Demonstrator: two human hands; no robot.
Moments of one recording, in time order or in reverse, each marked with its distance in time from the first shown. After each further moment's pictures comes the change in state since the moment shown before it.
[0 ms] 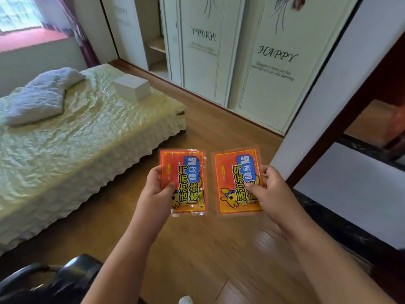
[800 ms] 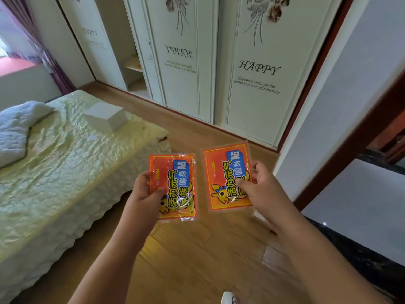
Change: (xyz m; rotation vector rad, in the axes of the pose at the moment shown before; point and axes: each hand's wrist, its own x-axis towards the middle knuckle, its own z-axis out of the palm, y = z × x) left_hand 0.234 0.074 0.108 0.022 -0.060 0.037; right_hand 0.244 -0.078 -0.060 0.010 0.068 -0.030
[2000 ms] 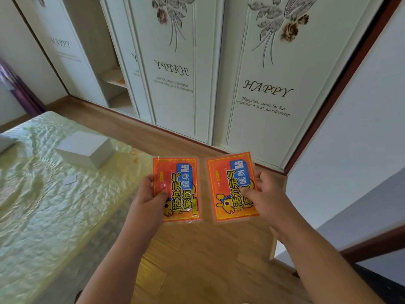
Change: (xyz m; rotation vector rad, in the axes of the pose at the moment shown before) left_hand 0.367 0.060 -0.055 -0.004 -0.121 -0.041; right_hand 0.290 -0.113 0.129 0.005 0.128 0.079
